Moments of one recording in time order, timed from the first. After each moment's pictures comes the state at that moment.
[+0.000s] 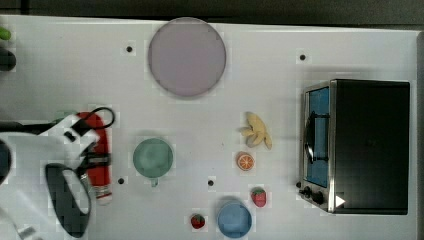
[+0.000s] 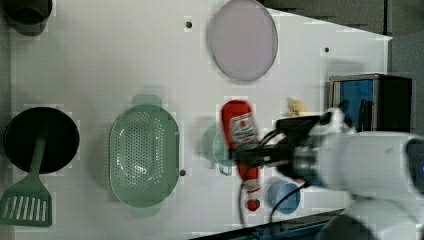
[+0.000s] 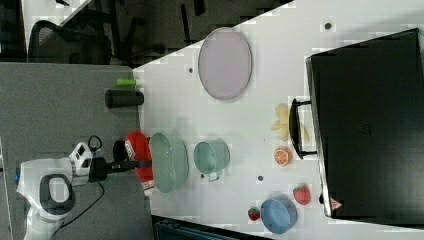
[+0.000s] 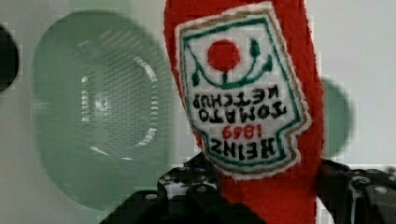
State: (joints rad) arm -0.06 -0.01 0.66 -2.16 0.07 0.53 -0.29
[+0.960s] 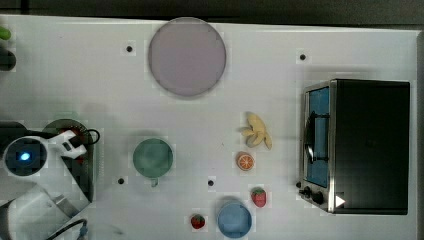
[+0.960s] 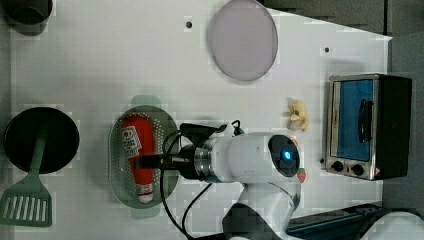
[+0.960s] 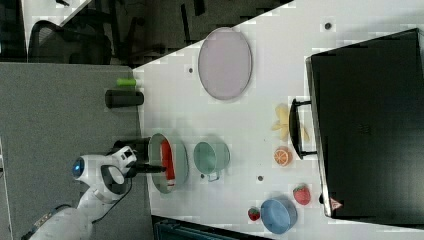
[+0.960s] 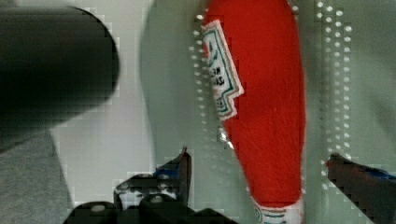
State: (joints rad) arm -0.01 0.50 0.76 -2.16 -0.01 1.01 0.03
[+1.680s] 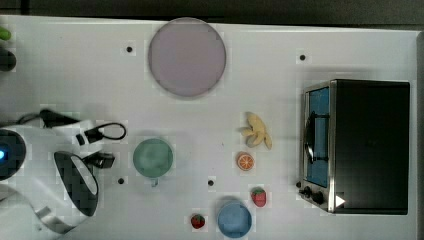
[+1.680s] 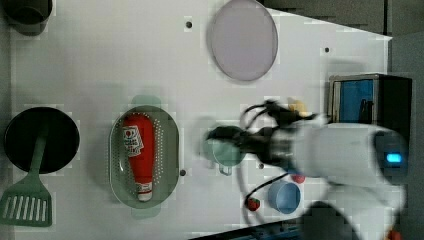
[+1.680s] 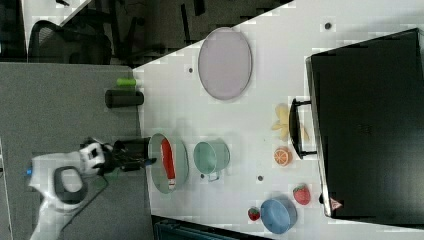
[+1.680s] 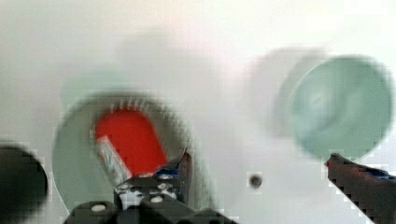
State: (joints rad) arm -0.17 0.07 0.75 -2.15 -0.01 0.63 0.17
